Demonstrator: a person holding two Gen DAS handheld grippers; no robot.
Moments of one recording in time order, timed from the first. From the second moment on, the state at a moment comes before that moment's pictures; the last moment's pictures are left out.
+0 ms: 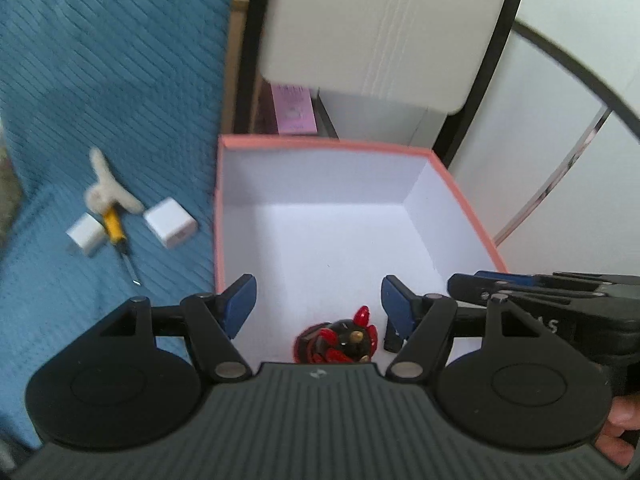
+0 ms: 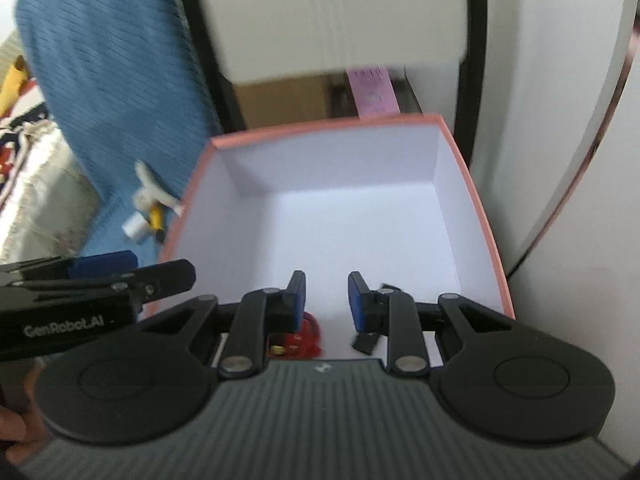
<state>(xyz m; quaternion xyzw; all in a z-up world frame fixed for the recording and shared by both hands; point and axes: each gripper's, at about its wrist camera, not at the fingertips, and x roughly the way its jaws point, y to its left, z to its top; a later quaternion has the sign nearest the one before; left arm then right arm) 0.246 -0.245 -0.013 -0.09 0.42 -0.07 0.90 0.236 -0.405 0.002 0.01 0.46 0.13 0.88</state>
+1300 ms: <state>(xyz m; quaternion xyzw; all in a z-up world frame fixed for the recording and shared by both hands) 0.039 -0.069 0.034 -0.10 0.33 -0.01 0.94 0.042 -0.257 0.043 -0.02 0.39 0.19 0.90</state>
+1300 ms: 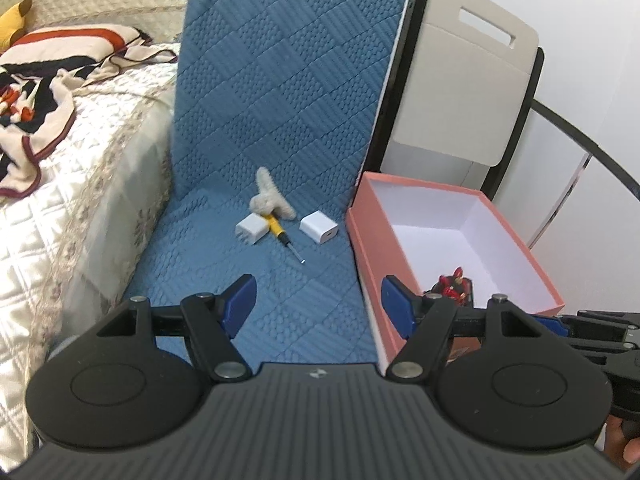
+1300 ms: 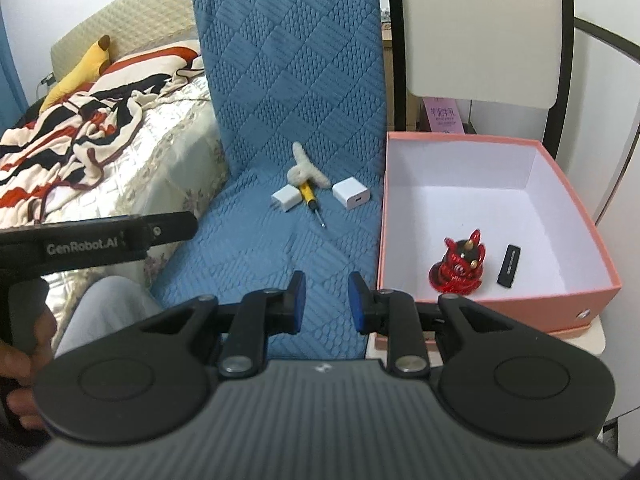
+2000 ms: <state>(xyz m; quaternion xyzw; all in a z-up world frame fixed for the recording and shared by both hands) 0.085 -0.030 -0.032 -0.12 0.36 0.00 0.92 0.066 -0.224 -0.019 0.00 0.40 0.20 0.89</state>
